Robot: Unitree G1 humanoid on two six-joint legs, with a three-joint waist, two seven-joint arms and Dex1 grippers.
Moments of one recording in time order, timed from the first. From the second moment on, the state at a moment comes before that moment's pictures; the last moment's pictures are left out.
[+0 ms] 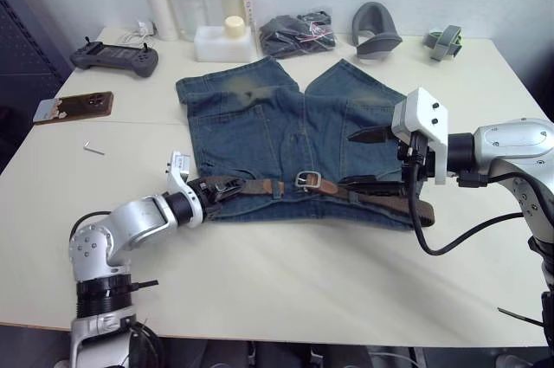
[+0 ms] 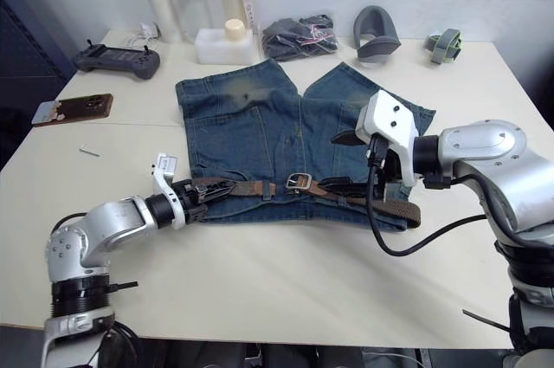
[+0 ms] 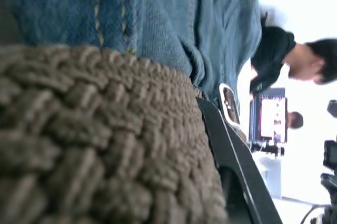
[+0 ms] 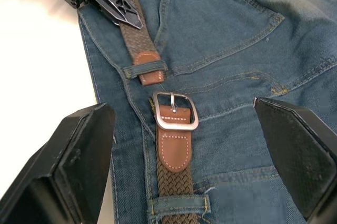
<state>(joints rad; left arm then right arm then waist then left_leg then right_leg) -0.36 0.29 0.35 -0.10 -1.96 1.12 0.83 -0.66 -0.94 0.04 -0.37 0.55 0.78 1.06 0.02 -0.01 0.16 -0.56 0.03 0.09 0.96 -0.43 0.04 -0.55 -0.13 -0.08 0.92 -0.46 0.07</state>
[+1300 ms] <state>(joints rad) -0.47 0.02 0.22 -0.06 -1.96 1.16 0.94 -0.48 -0.93 0.15 -0.47 0.31 0.59 0.99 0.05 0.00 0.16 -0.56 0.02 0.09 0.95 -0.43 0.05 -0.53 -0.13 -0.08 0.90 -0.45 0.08</state>
